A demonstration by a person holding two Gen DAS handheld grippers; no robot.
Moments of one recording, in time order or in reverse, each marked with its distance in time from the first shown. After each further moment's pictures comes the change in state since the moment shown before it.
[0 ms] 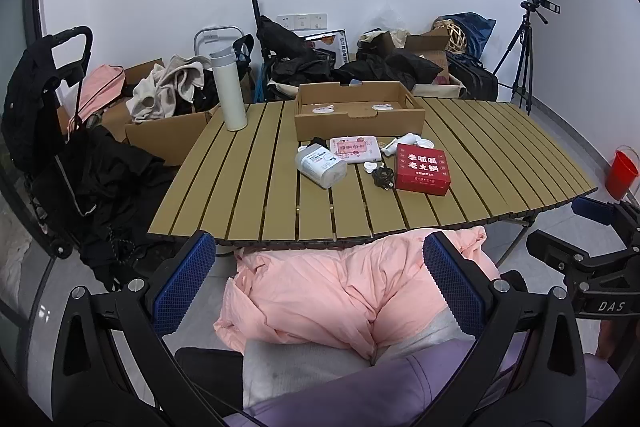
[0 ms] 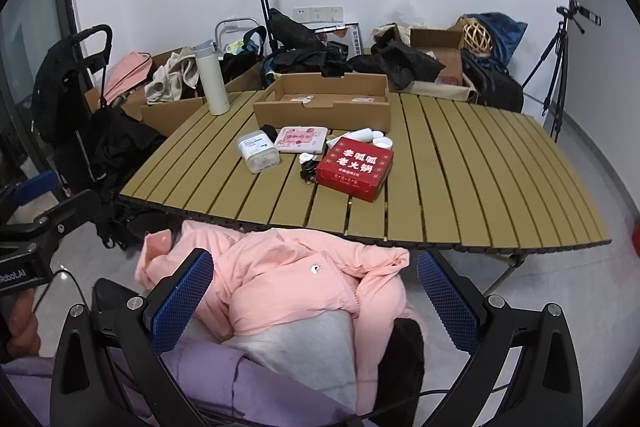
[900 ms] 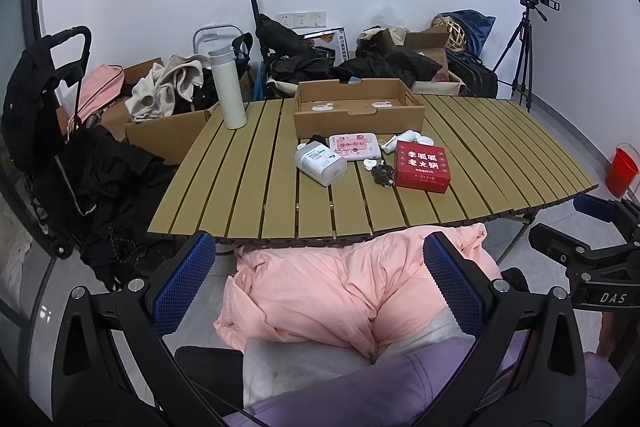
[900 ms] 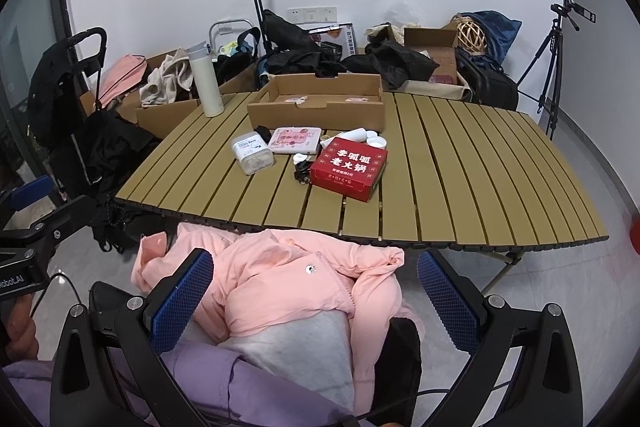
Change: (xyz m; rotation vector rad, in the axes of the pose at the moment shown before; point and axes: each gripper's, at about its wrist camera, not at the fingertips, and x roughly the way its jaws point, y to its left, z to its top) left arm 0.002 -0.001 -0.002 0.007 0.009 0.000; right arm 0.002 -0.005 -0.002 0.025 0.001 -0.011
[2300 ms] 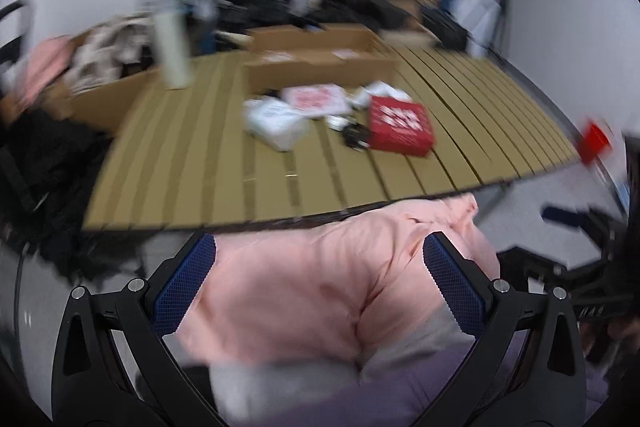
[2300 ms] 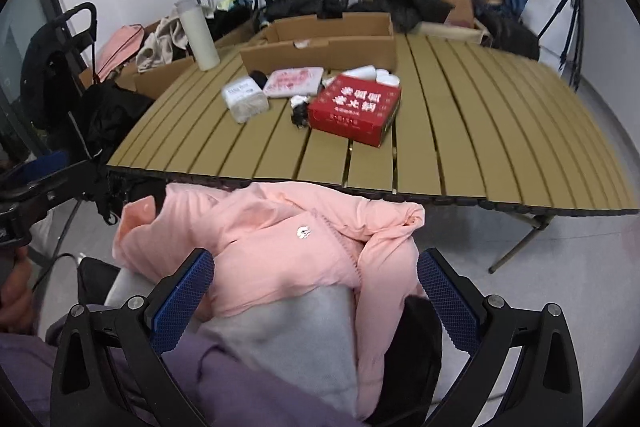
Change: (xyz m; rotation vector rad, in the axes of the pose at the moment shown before) left arm 0.108 -0.013 0.009 0.093 0.205 -0.217; right arm 0.076 -0.028 -0.019 0.035 0.182 0.073
